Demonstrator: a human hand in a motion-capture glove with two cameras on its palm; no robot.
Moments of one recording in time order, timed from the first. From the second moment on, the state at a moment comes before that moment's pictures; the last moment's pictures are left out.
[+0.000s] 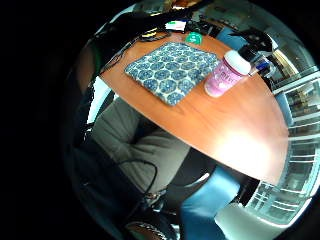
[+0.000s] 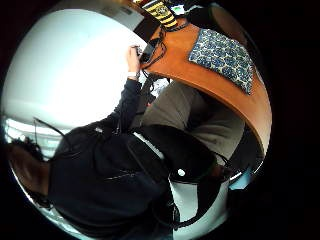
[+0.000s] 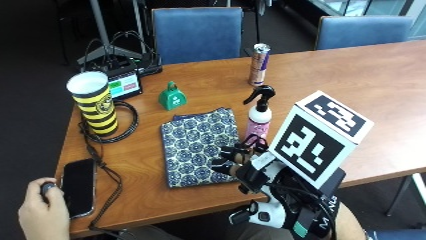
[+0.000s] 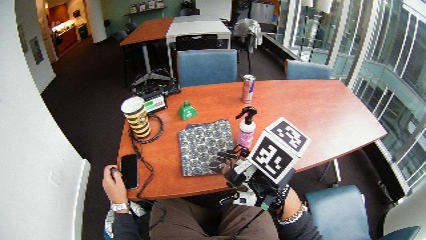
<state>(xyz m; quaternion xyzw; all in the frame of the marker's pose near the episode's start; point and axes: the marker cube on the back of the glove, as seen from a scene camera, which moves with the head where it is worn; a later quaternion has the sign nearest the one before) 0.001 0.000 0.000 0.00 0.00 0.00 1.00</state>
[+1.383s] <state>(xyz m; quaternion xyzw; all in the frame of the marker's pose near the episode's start) 0.133 -0.091 -0.062 0.19 0.02 0.16 0.97</state>
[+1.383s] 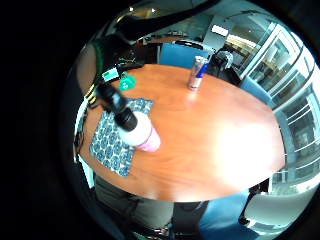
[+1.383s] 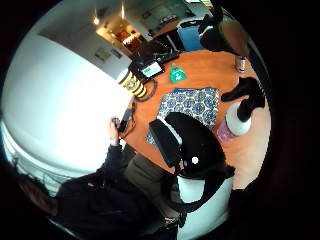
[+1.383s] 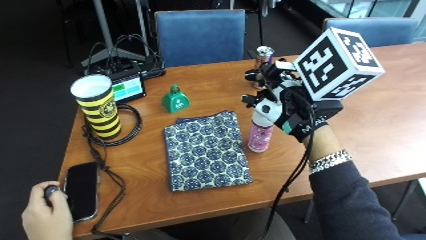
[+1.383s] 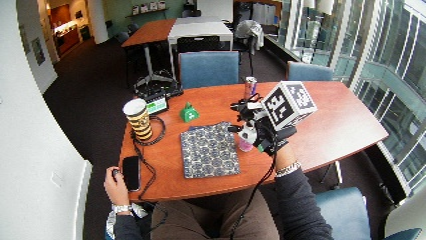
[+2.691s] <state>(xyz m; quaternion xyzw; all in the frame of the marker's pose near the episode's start) 0.185 -0.120 0.007 0.40 -0.36 0.13 0.83</state>
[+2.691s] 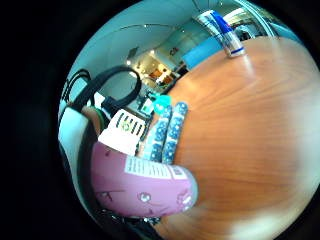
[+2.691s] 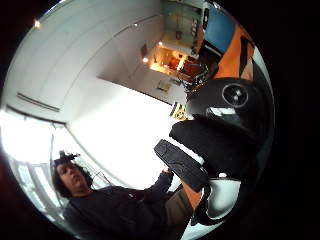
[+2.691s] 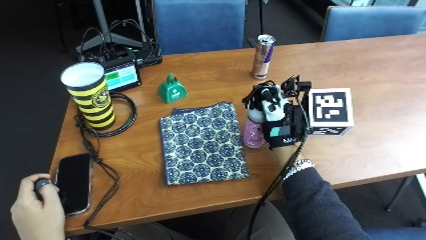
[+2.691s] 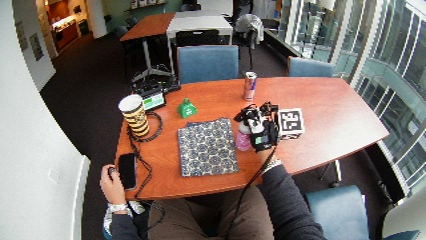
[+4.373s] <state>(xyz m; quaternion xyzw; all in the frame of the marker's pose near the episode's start) 0.146 -0.114 -0.135 0.30 0.01 0.08 0.95</state>
